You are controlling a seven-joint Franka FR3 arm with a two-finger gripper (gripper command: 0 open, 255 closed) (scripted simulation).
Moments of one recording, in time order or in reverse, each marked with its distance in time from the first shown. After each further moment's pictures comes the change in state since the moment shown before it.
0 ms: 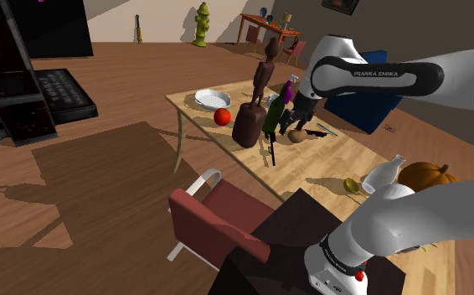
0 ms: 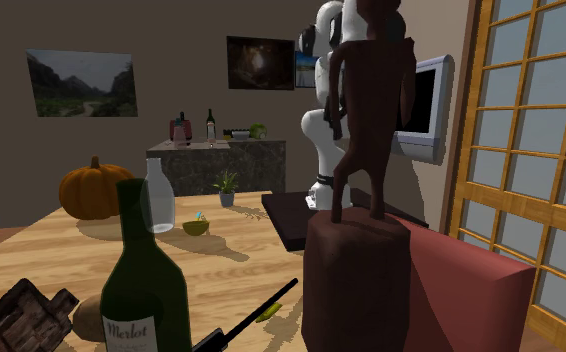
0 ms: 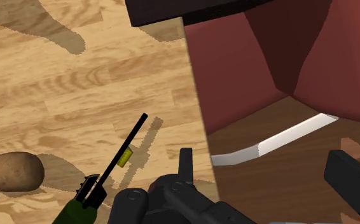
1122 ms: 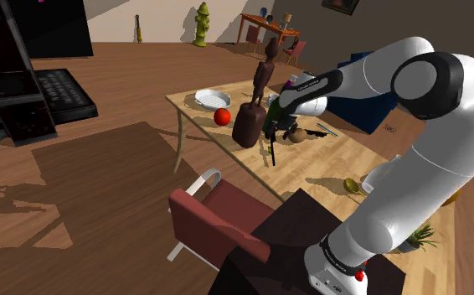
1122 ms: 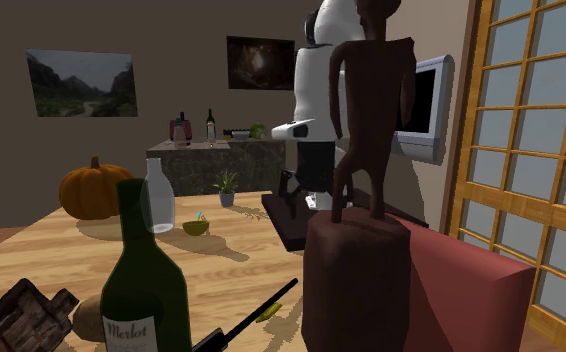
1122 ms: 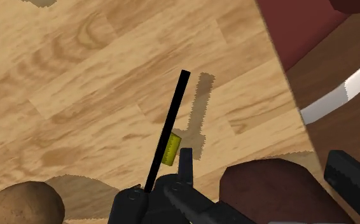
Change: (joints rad) arm -0.073 0.616 -0.145 0.181 0.193 0.476 -0.060
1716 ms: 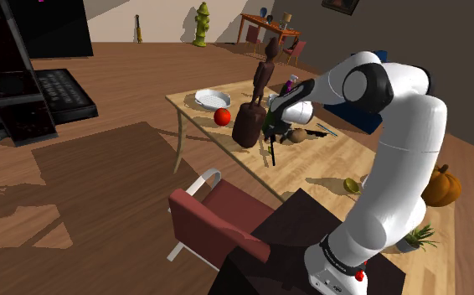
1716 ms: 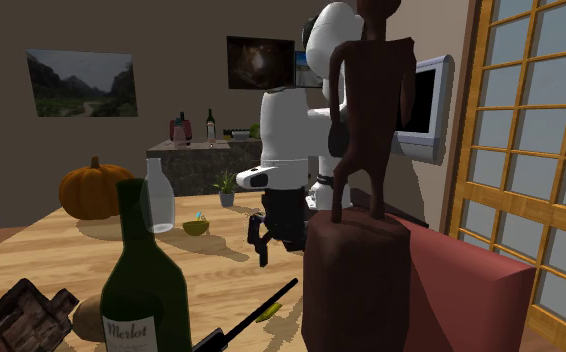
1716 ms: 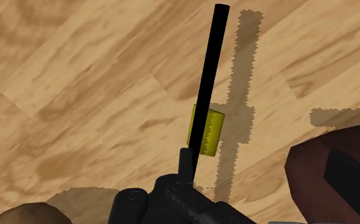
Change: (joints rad) arm -0.110 0.335 0.033 0.225 0.210 0.111 -0.078
